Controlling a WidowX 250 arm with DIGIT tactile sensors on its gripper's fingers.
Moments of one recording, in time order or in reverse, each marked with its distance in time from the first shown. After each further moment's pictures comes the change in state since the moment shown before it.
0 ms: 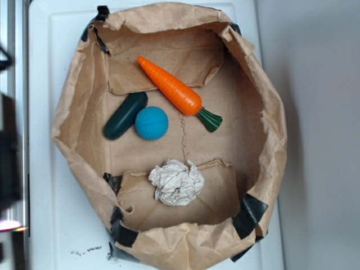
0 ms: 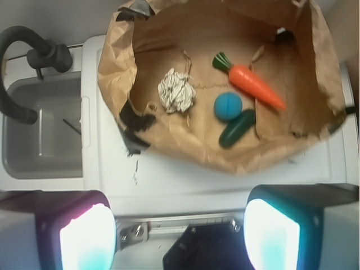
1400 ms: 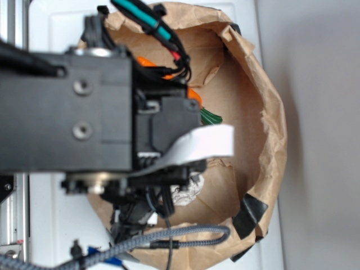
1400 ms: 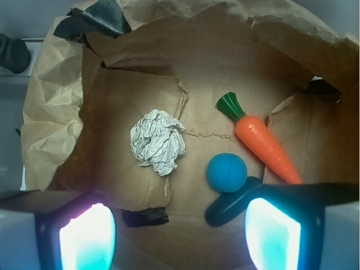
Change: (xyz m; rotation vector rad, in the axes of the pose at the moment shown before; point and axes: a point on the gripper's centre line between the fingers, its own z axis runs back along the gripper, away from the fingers) arm 0.063 0.017 -0.070 0.028 0.015 -0.154
